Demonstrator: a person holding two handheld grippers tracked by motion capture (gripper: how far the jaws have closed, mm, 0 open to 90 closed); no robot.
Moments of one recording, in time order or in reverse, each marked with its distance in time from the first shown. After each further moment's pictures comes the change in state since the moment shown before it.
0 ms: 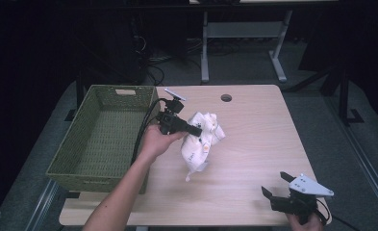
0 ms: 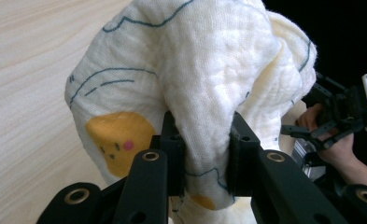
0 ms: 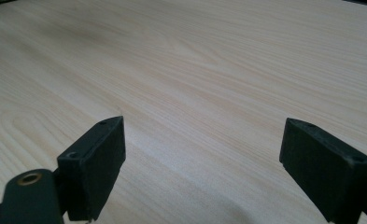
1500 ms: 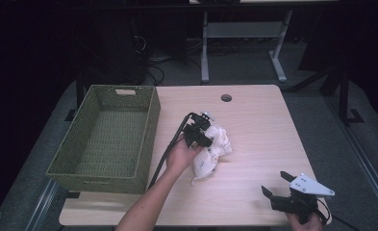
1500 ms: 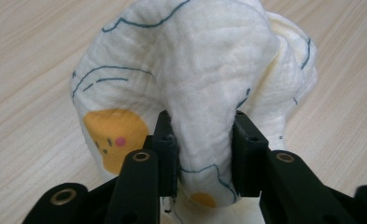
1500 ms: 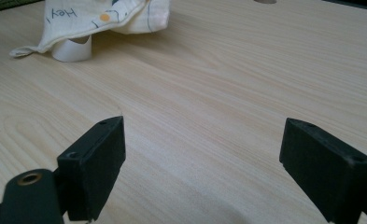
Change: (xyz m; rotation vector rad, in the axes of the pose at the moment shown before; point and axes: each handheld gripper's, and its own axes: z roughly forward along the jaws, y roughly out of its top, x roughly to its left) left arm -0.017 -0.008 0.100 0.121 0.411 0.190; right arm 0.000 0.002 -0.001 -0.012 0.006 0.006
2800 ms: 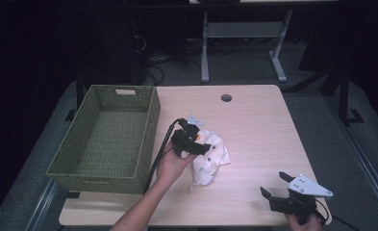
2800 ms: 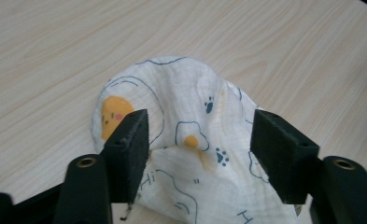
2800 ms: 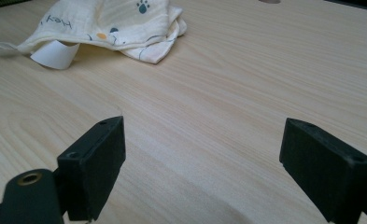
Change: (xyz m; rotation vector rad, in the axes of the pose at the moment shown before) left arm -0.003 -0.041 -0.042 -0.224 -0.014 -0.014; right arm 0.004 0.000 0.001 0.006 0.001 -0.016
